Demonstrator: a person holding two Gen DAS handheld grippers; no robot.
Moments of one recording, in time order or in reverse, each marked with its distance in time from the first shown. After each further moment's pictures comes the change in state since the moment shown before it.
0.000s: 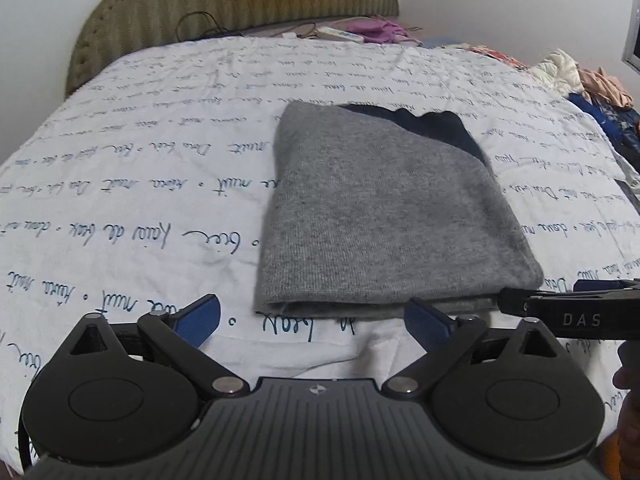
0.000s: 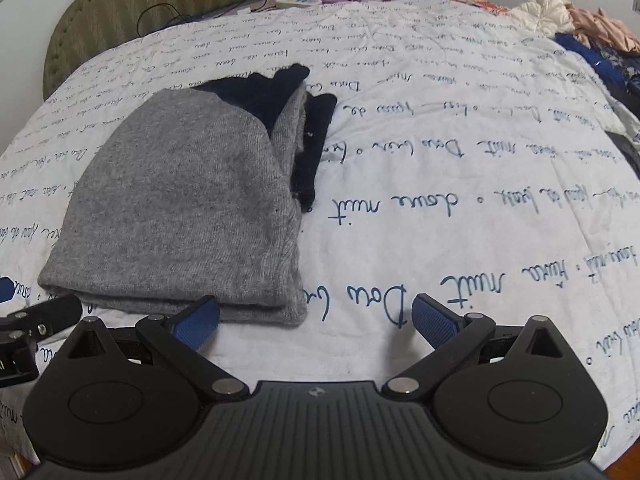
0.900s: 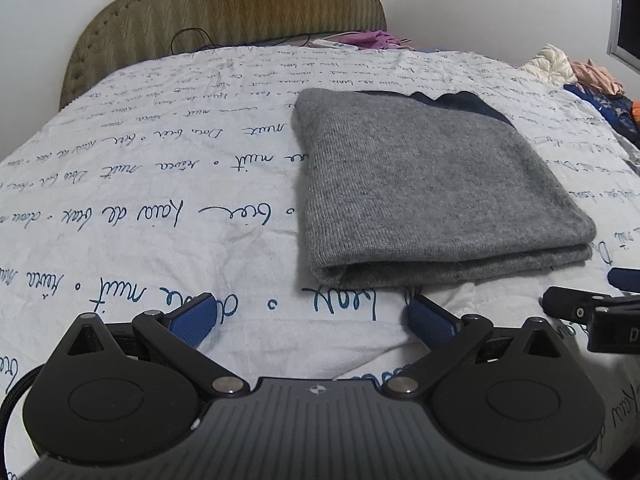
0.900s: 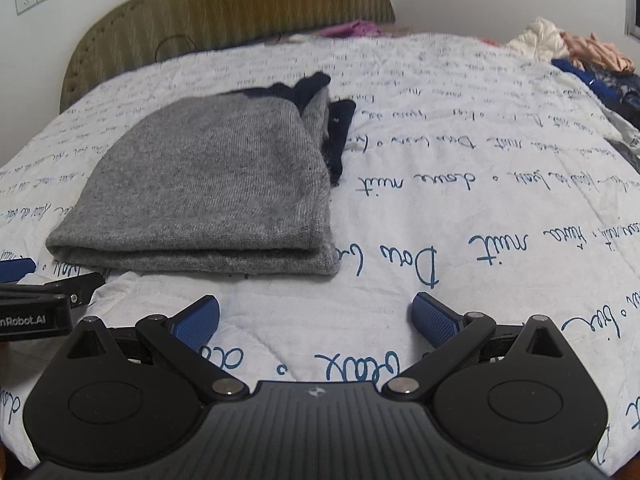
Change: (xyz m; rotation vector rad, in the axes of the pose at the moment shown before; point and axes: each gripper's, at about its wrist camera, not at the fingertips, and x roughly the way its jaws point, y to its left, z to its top) left arm 0.038 0.040 -0.035 0.060 -0.084 -0.040; right arm 0.003 0.018 -0.052 -0.019 -0.162 -0.002
